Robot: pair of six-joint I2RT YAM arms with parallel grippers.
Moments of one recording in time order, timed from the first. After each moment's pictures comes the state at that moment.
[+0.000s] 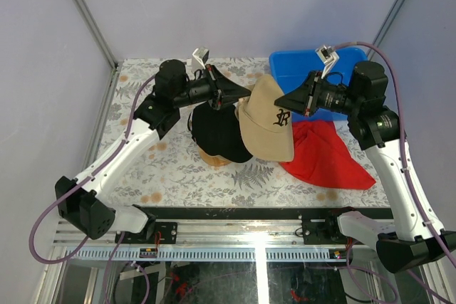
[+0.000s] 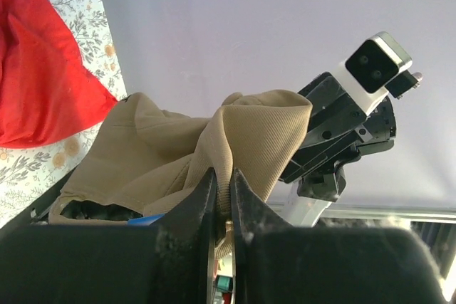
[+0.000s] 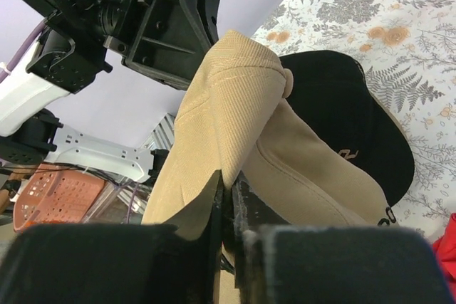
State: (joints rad) left arm -0.52 1.35 1.32 -0.08 0.64 -1.36; right arm 0.26 1.10 1.35 -0.46 -0.85 0.47
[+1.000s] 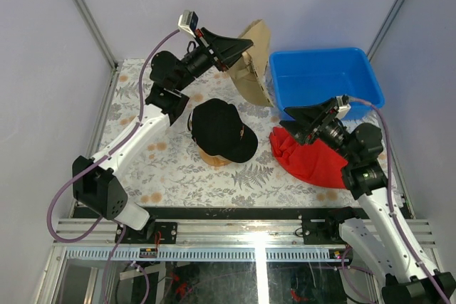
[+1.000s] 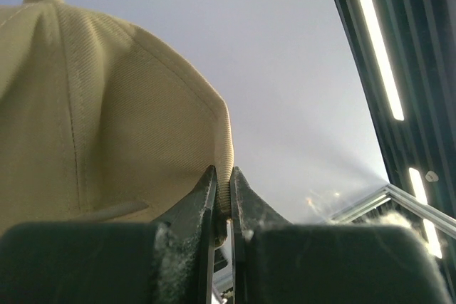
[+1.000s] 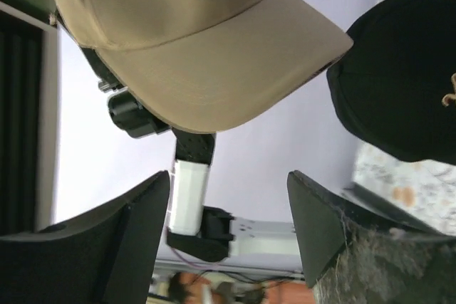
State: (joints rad) left arm -0.48 1.52 1.41 0.60 0.48 -1.53; right arm 0.26 0.70 0.73 0.06 -0.56 1.48
